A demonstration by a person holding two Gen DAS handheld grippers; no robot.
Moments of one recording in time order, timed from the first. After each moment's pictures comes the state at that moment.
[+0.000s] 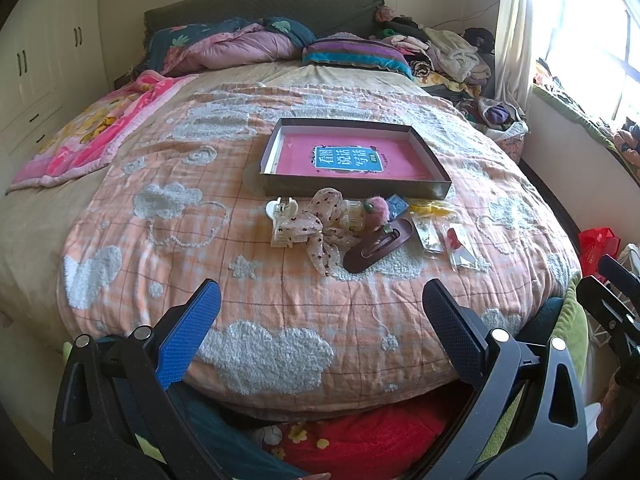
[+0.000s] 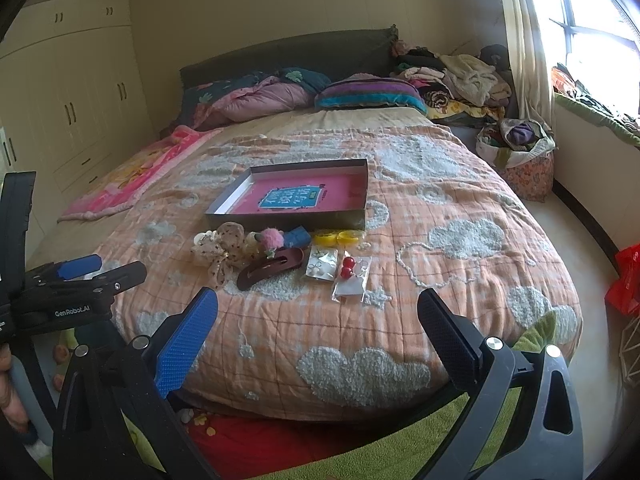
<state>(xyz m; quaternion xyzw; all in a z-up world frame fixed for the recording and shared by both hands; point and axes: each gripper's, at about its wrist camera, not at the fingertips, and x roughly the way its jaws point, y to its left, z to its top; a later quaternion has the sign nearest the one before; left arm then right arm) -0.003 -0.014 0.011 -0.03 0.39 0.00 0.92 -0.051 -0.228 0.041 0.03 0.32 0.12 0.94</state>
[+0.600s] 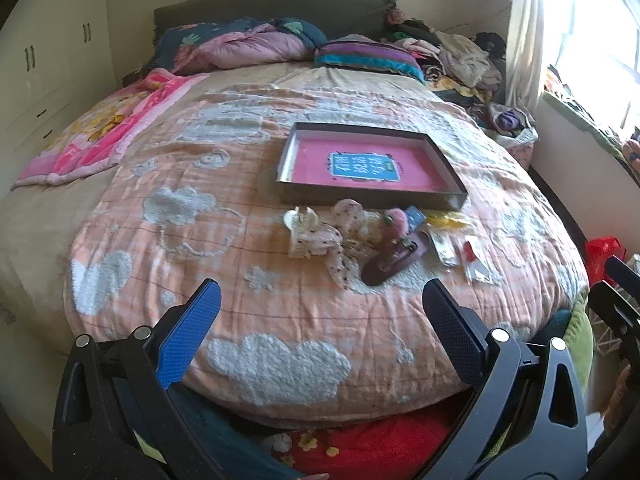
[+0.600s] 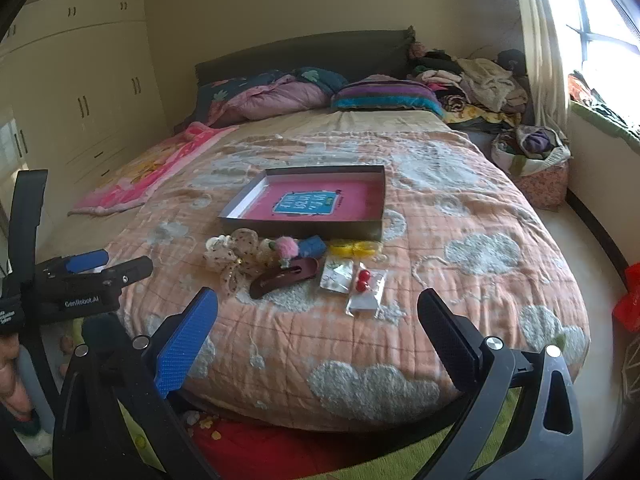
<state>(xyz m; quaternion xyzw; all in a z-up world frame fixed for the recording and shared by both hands) 0.011 0.003 0.021 -0.04 0.38 0.02 0.92 -0.035 -0.219 0.051 0.02 0.32 0.16 0.93</state>
